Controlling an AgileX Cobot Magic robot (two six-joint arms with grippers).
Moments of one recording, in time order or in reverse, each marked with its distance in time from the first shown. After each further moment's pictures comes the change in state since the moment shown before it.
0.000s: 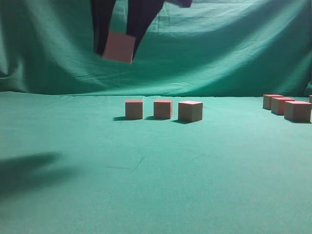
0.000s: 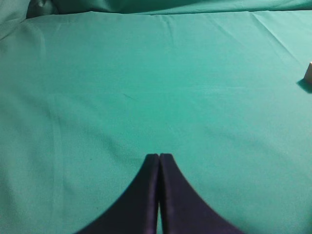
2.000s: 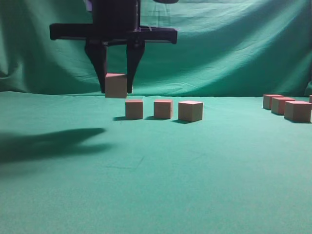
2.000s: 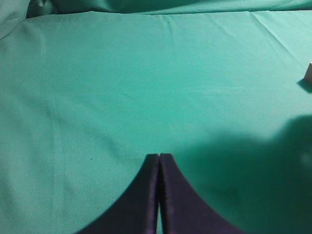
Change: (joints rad) left arm 0.000 0.000 0.000 0.000 0.000 0.000; right arm 0.026 0.237 -0.215 -0.297 -0.012 0.556
